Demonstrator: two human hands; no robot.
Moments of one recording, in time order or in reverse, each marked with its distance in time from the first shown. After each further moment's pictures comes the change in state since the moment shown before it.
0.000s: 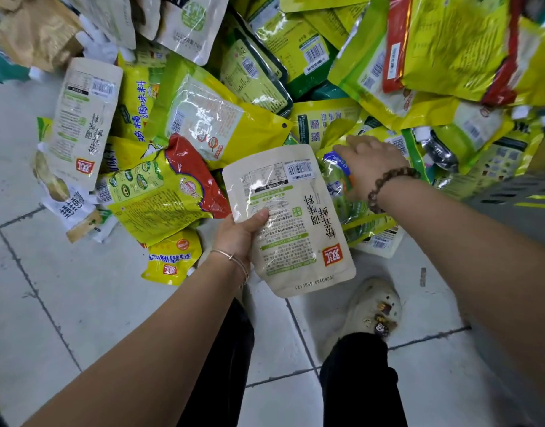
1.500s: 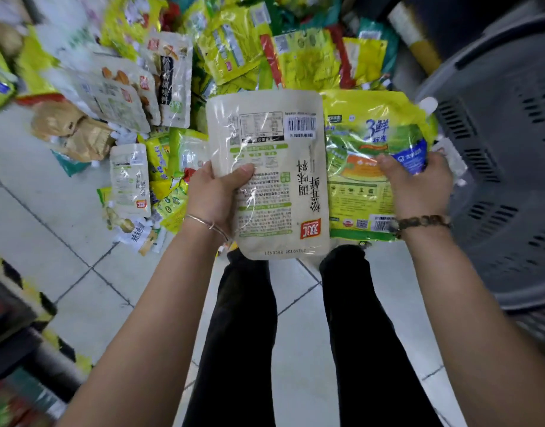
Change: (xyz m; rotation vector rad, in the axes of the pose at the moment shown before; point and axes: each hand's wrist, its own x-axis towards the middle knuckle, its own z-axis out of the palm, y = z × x) left_hand -0.289 0.143 0.069 0.389 -0.270 0.232; right_hand -0.347 -0.028 -0.152 1.356 0.830 0.989
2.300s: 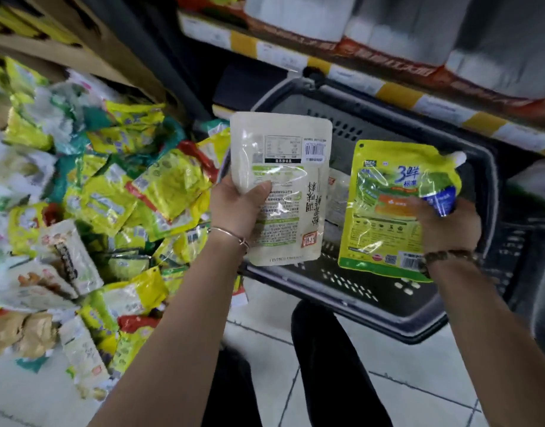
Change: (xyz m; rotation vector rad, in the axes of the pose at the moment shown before) left_hand 0.015 -0.058 0.338 0.593 -0.290 0.253; right_hand 0.142 0.163 -0.224 0.185 0.477 0.369
